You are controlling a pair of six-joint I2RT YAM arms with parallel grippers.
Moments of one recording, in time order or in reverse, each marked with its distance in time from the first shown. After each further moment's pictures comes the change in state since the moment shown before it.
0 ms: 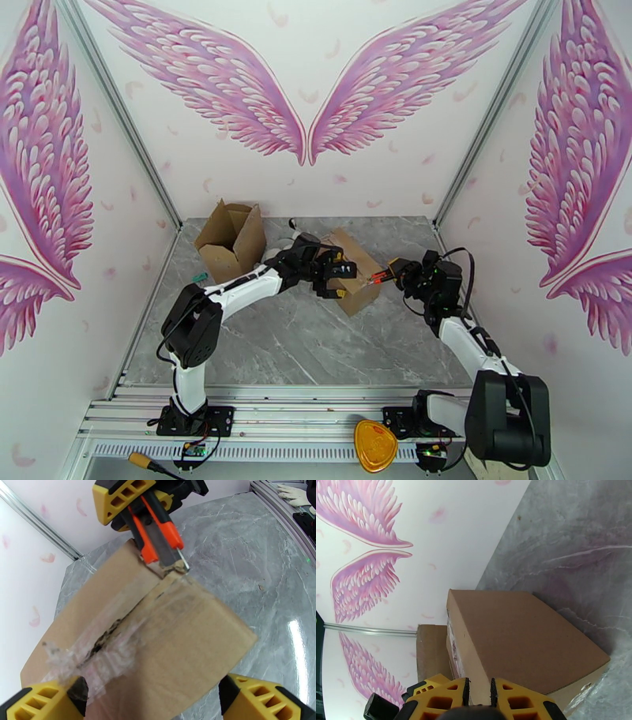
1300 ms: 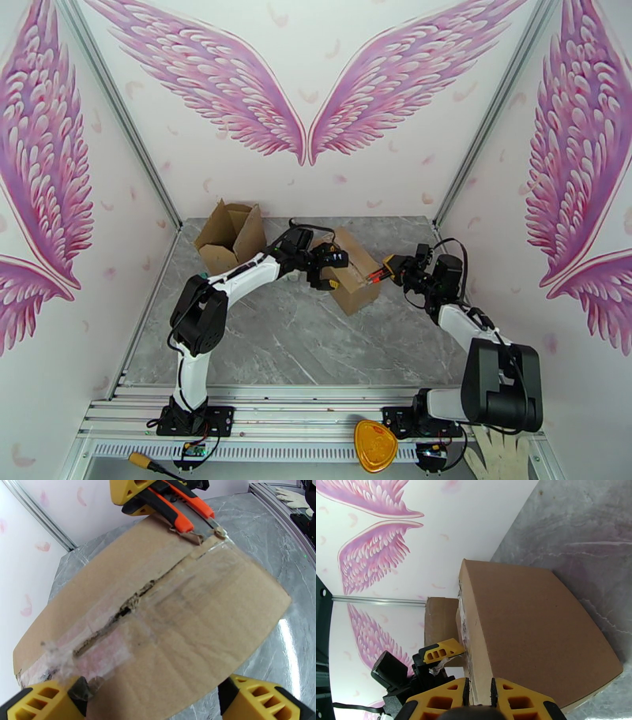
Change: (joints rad) left arm 0.080 0.099 0.136 -0.122 0.108 0.033; right arm -0.041 0.173 0.067 0.111 -0.249 -0.017
